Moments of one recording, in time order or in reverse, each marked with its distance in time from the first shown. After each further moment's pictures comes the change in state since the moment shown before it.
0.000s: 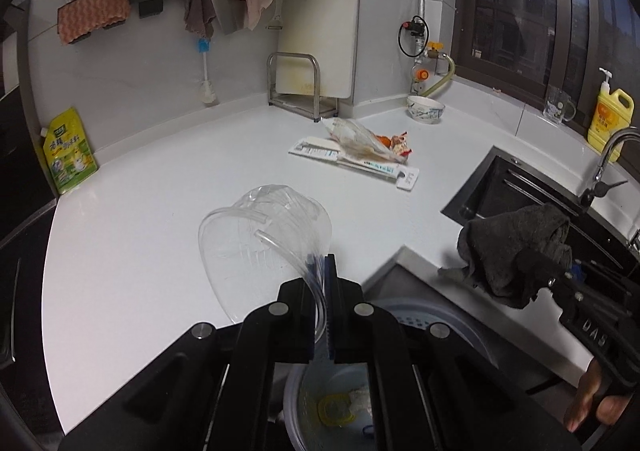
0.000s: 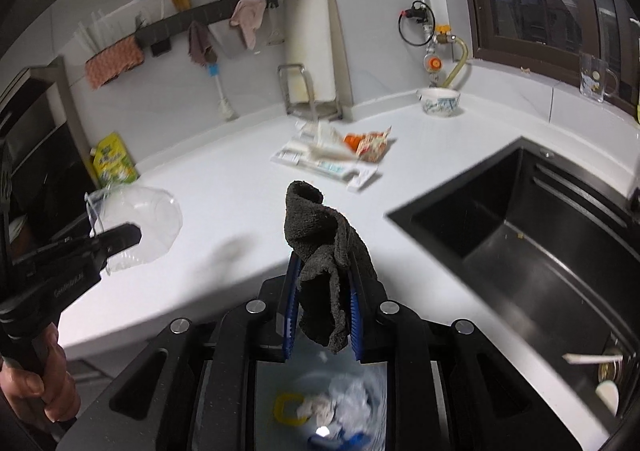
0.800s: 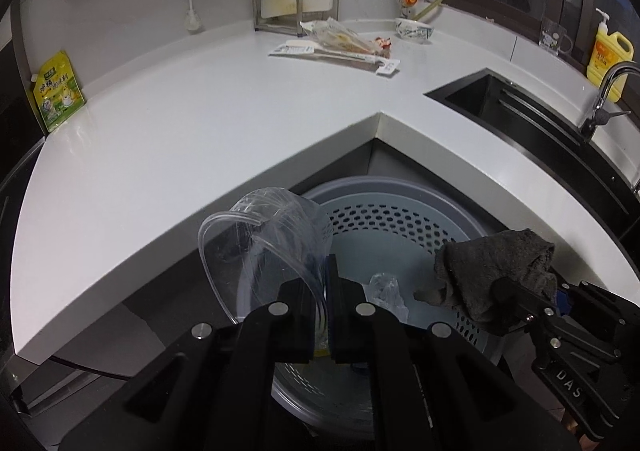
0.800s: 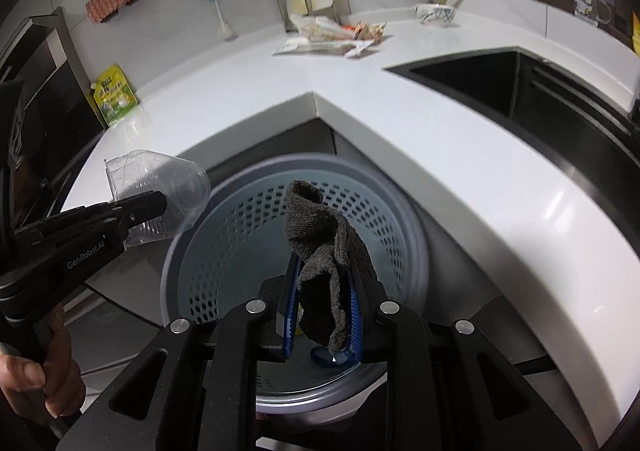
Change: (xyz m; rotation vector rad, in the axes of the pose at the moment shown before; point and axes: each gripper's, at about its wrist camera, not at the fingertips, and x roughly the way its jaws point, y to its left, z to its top) left arm 0.022 -0.034 -0.097 0.021 0.197 0.000; right arm 0.014 -0.008 -0.109 0.039 0.220 0.018
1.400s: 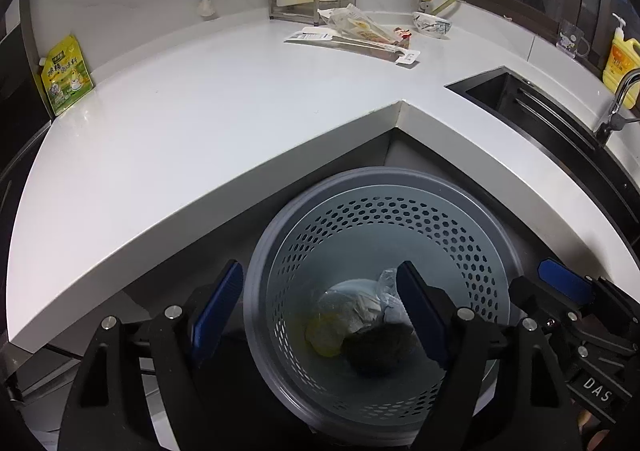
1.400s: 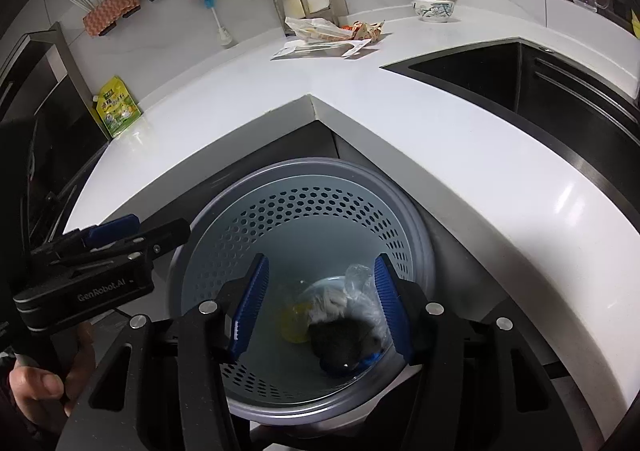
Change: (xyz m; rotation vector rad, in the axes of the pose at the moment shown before) left arm 0.012 0.008 -0.005 -0.040 0.021 0.032; right arm -0.001 -0.008 0.004 0.029 -0.034 0.041
